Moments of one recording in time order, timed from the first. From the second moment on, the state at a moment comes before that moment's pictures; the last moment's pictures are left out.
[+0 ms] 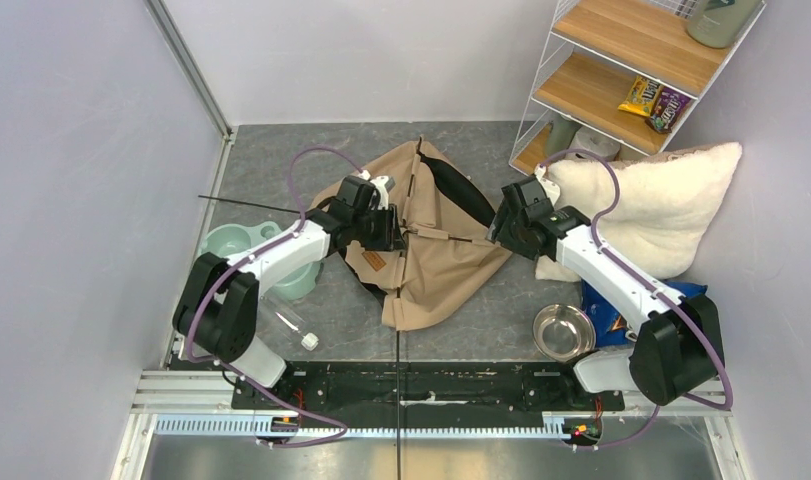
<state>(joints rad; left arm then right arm) -0.51 1.57 1.02 -0.29 0.30 -0.42 0.43 1.35 1.03 -0.66 0.23 0.79</state>
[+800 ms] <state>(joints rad) -0.54 1.73 1.08 -0.24 0.22 -0.45 0.43 1.33 1.01 -0.60 0.17 0.78</state>
